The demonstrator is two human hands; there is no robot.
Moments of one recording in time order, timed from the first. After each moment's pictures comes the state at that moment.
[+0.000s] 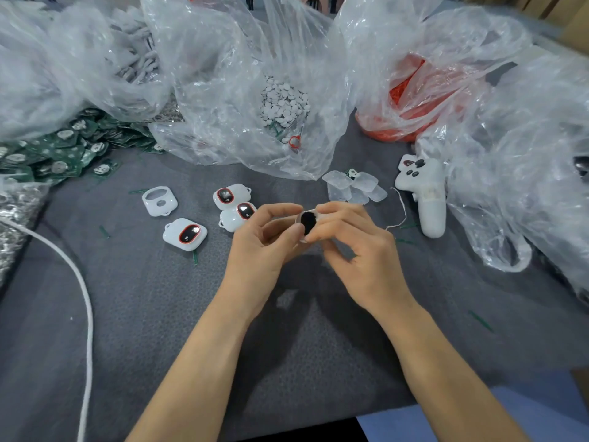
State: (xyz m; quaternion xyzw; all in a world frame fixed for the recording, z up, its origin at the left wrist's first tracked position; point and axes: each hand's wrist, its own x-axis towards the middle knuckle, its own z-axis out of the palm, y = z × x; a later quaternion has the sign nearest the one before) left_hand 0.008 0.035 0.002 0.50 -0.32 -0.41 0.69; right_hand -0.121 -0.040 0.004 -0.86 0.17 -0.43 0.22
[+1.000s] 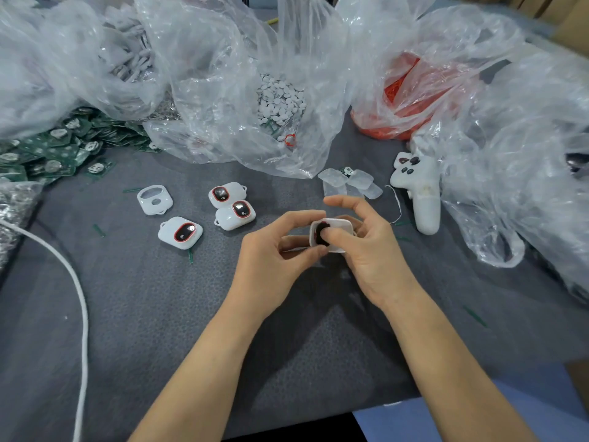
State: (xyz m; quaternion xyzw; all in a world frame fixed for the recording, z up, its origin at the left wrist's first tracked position) left_hand -0.002 0.040 0.006 0.56 -0.46 -0.35 0.60; right_hand -0.124 -0.042 0.012 -0.59 0.35 -0.35 0.64
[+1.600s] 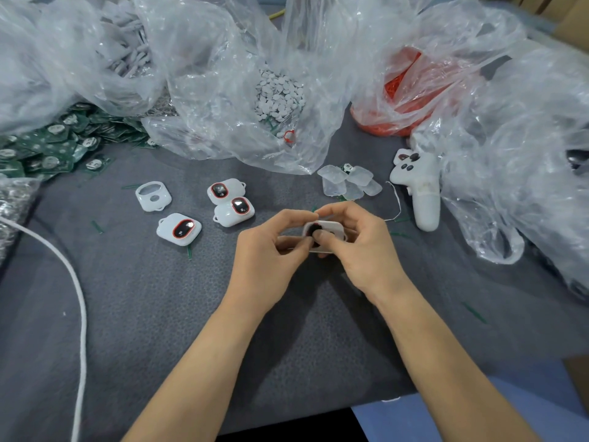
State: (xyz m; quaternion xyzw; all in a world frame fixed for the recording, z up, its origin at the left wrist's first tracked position) left_hand -0.001 0.040 0.001 0.61 -0.46 -0.30 0.58; right_hand -0.121 -0.040 0.008 -0.66 0.36 -0.34 0.56
